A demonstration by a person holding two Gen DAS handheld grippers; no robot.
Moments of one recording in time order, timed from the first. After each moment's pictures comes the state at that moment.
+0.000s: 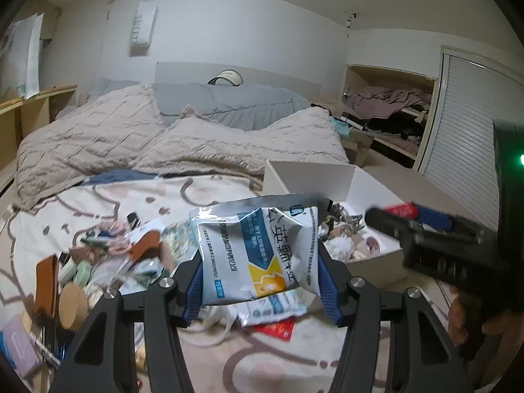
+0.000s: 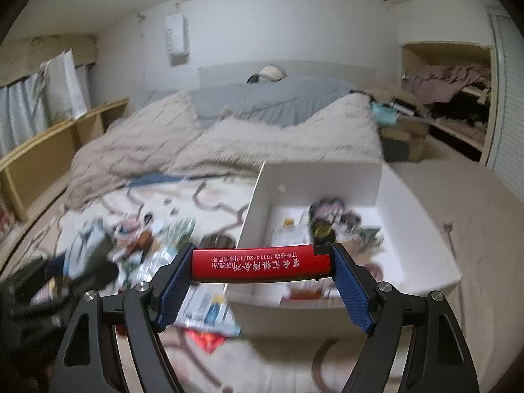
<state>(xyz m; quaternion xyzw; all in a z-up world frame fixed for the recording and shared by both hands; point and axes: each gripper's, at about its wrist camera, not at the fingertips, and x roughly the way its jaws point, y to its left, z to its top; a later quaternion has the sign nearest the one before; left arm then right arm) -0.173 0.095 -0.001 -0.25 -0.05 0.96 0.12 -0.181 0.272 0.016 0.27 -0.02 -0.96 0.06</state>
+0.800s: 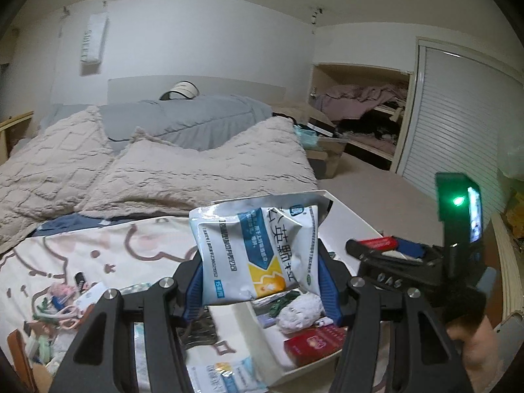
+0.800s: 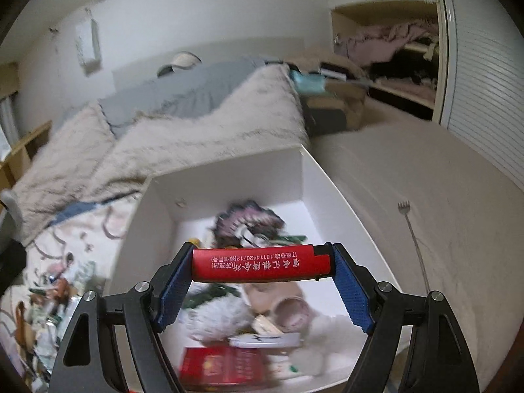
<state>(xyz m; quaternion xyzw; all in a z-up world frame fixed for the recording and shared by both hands) -0.263 0.172 0.030 -0.24 -0.02 0.95 0.19 -0.271 0.369 -0.019 0.34 -0.07 -0.94 -0.07</state>
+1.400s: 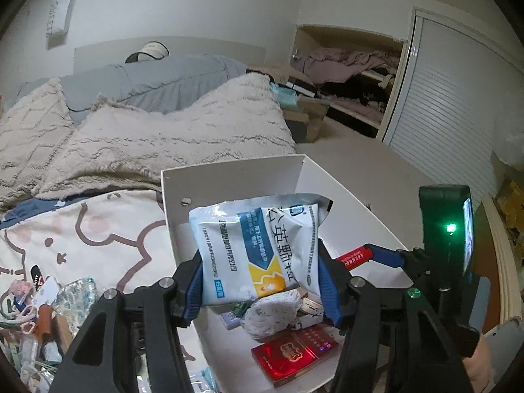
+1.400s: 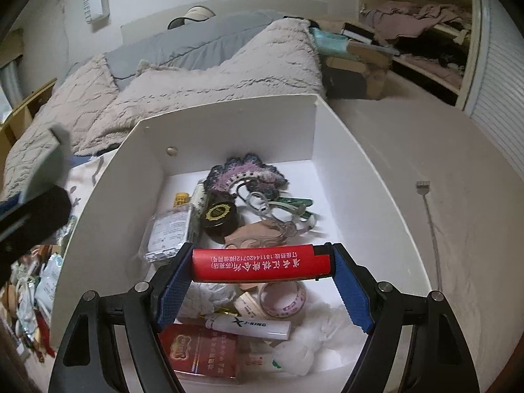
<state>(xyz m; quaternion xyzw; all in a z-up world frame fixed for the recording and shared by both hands) -0.312 0.224 0.000 -0.33 -0.01 0.92 0.23 -0.290 0.375 -0.053 0.41 -0.04 -0.91 -0.02</state>
